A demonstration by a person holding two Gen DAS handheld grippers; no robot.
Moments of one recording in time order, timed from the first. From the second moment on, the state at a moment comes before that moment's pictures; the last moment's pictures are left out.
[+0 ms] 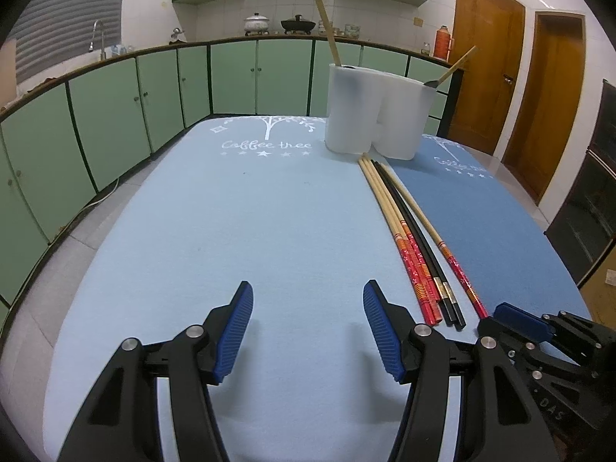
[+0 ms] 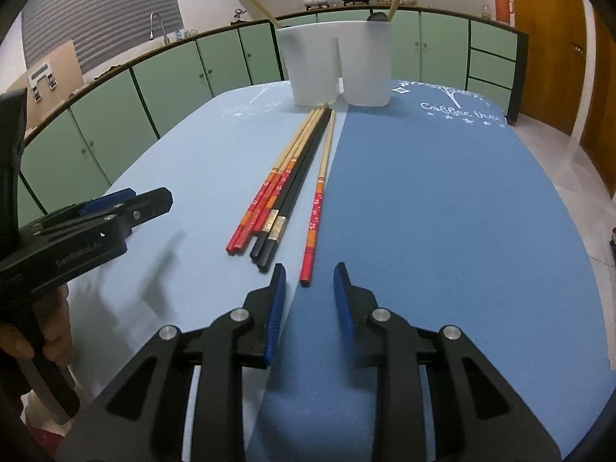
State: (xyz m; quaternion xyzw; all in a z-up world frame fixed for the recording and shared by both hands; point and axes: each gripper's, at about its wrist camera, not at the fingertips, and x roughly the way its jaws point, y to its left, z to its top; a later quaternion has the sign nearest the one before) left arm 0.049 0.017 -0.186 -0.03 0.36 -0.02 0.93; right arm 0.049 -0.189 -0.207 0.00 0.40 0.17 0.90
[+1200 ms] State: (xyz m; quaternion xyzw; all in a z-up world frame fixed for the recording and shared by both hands) left arm 0.056 -0.034 -0.203 -0.02 0.41 -0.07 0.91; right arm 0.056 -0.212 -0.206 0.01 0.39 0.13 0.91
